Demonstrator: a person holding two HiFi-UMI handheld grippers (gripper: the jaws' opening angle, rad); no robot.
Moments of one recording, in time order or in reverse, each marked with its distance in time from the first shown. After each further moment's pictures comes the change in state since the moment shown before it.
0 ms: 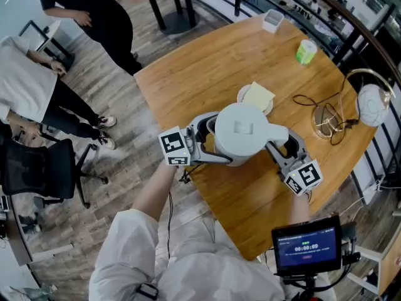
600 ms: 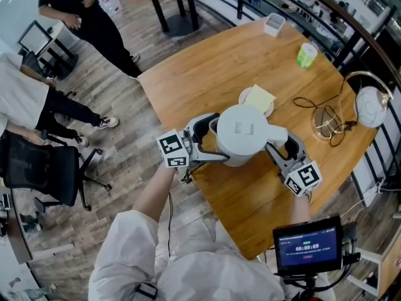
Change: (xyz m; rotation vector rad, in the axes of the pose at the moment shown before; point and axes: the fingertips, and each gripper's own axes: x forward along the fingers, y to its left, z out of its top) left arm -0.019 0.007 0.001 -0.035 0.002 0.101; right arm -0.004 0.004 -0.001 0.007 0.024 0.004
